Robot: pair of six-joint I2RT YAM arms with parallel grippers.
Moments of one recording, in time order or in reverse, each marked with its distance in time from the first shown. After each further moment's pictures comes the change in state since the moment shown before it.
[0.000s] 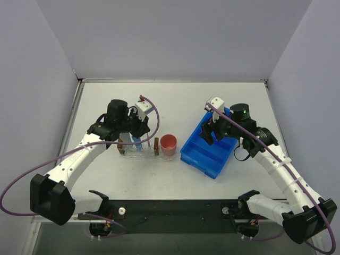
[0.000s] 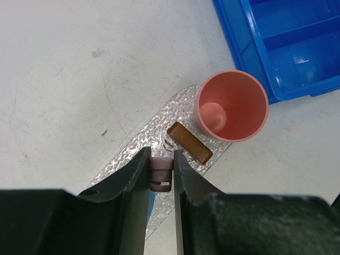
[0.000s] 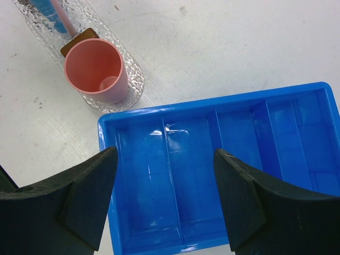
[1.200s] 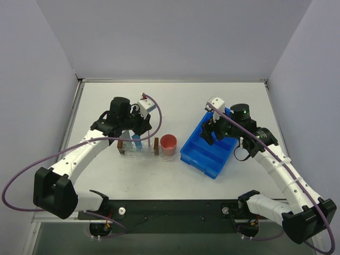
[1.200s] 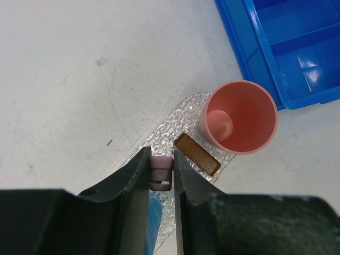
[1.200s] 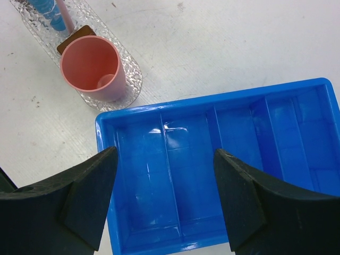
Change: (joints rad) left arm 0.000 0.062 0.032 0.027 0.000 0.019; right arm -0.007 0.000 -0.005 0.001 0.000 0.000
